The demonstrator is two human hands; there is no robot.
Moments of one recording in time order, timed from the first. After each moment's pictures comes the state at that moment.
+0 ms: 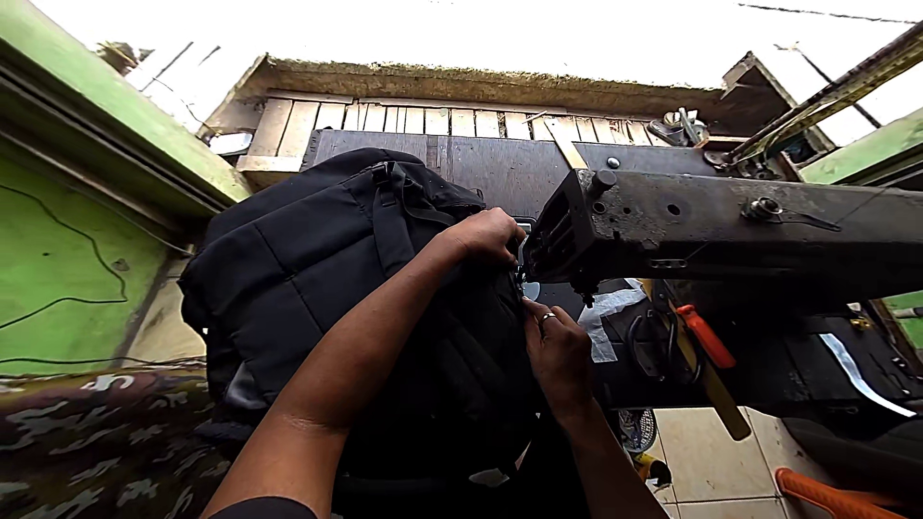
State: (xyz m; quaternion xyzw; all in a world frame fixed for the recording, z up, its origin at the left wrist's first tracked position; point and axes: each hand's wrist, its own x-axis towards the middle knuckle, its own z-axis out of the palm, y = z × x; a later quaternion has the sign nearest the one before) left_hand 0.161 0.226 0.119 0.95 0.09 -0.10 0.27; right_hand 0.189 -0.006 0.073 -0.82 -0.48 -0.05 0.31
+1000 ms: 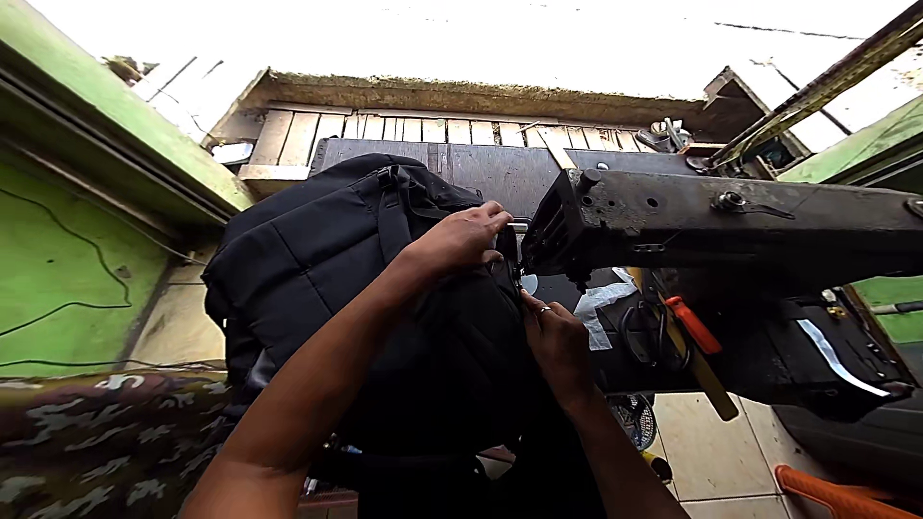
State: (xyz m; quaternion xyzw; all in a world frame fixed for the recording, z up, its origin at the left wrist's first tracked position) left_hand 0.108 0.213 0.141 0.98 0.10 0.03 0.19; right_hand 0.188 -0.014 0.077 -0.82 -0.49 -0.03 0.29
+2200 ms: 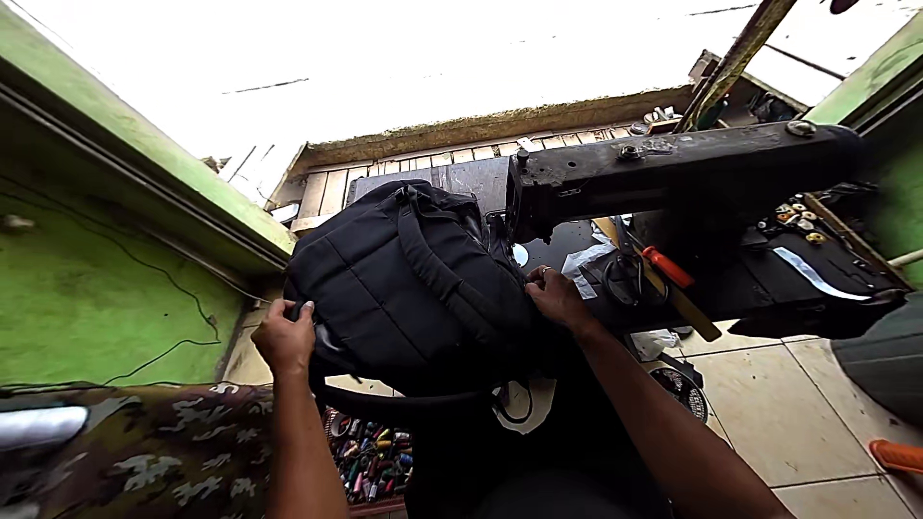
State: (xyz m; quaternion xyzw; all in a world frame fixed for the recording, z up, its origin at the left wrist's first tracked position) left_hand -0.167 0.145 0.133 0.66 0.69 0.27 0.12; right_hand 0.202 -0.033 0.130 -0.82 -0.37 0.34 0.27
